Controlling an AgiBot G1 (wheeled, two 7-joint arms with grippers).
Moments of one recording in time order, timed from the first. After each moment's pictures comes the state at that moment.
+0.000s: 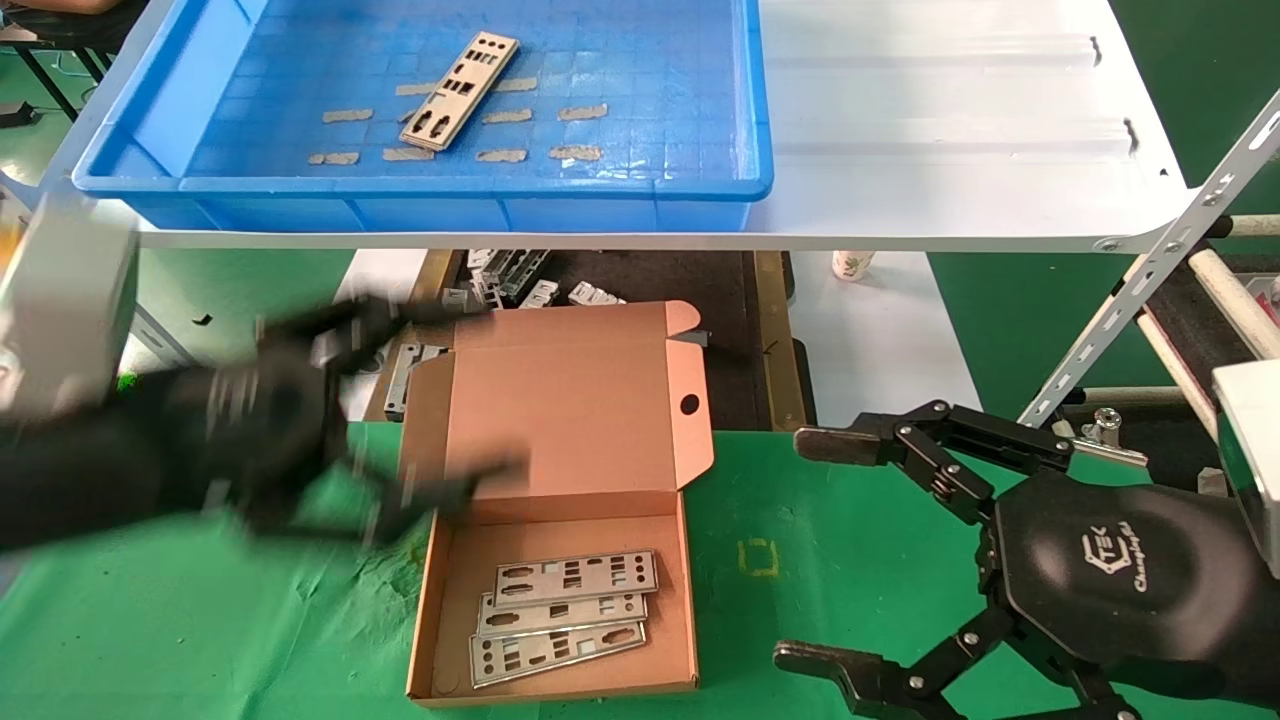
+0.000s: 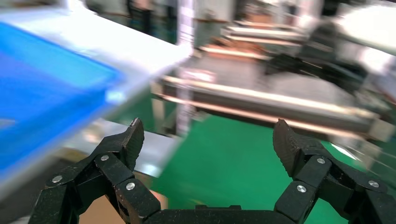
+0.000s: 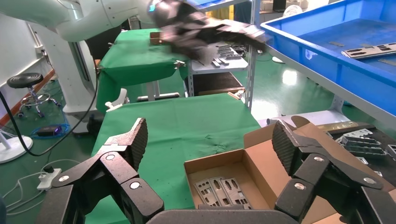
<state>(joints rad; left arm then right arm) -1.16 0.68 0.28 -1.23 0.82 1.29 -0.22 1.10 -0.58 -0.36 1.27 -0.68 -1.46 0.15</state>
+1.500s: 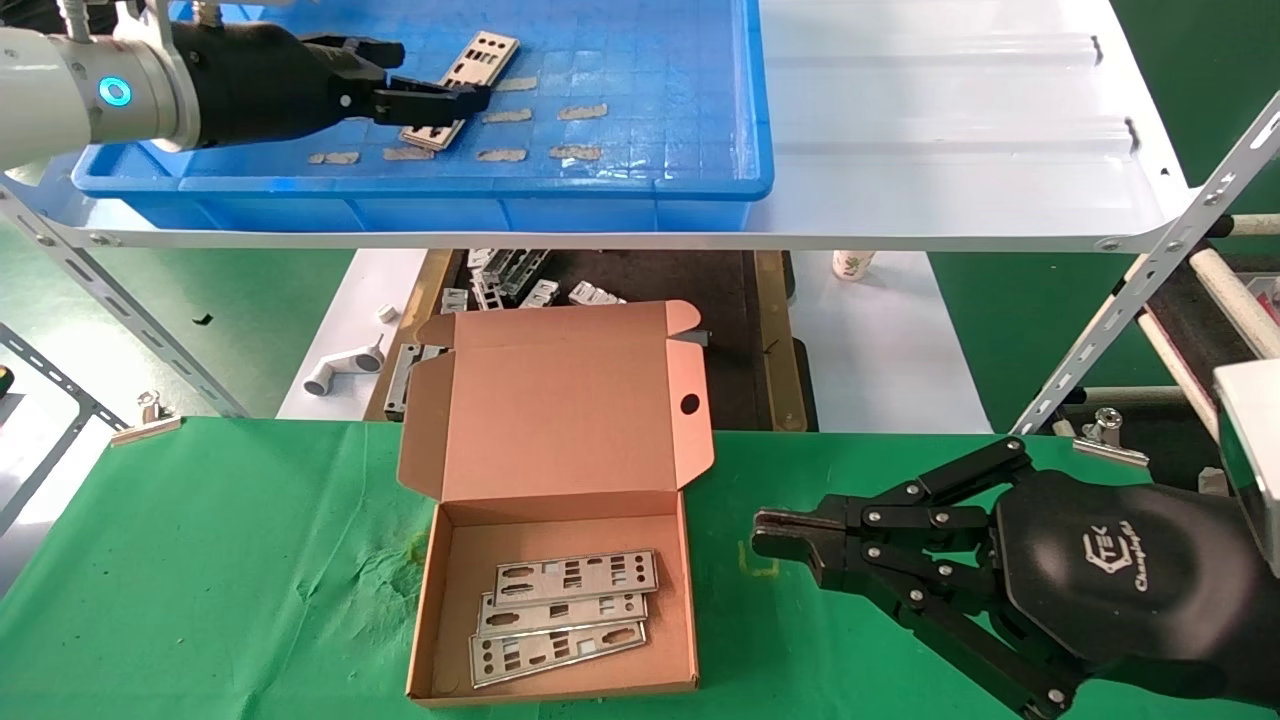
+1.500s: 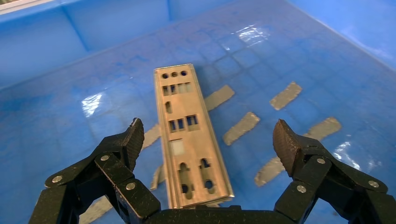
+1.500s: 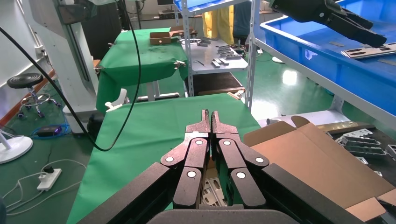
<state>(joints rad) -1.93 1.11 0.58 -0.26 1.44 0.93 -0.27 1.10 -0.58 -0.36 1.27 -0.68 -1.46 0.15</state>
